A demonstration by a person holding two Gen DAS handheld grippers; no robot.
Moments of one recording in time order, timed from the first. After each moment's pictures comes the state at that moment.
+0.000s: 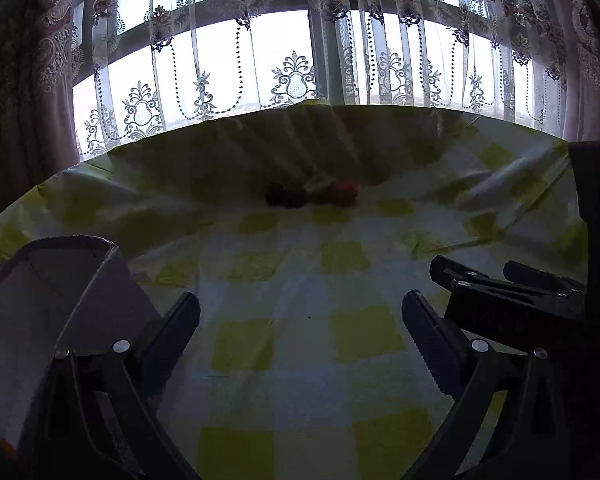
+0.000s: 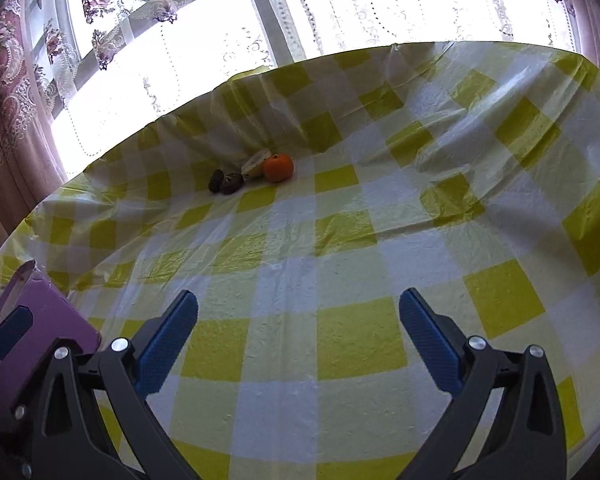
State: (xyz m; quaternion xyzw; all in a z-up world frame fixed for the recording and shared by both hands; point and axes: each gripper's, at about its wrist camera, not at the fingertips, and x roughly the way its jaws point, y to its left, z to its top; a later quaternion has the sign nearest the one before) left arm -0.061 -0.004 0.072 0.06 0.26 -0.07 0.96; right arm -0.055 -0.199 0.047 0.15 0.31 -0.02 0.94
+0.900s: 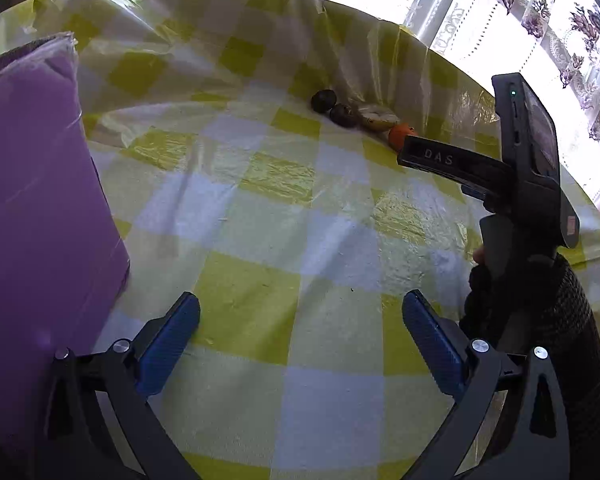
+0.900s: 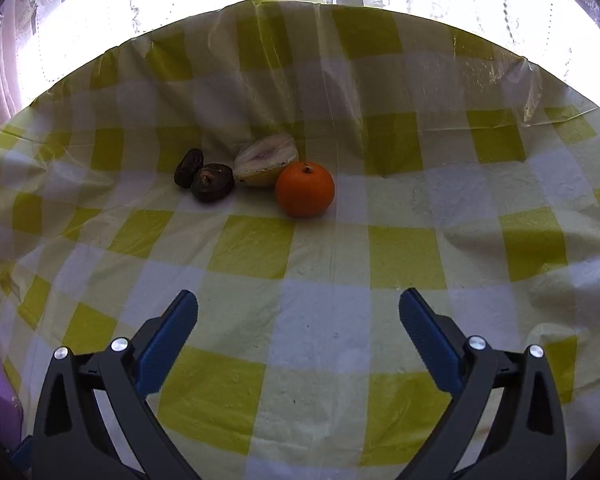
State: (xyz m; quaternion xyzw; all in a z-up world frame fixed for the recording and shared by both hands) left arm 0.005 0.059 0.015 -0.14 0.40 -0.07 0.90; right arm 0.160 -0.155 0.035 0.02 0.39 -0.01 0.92
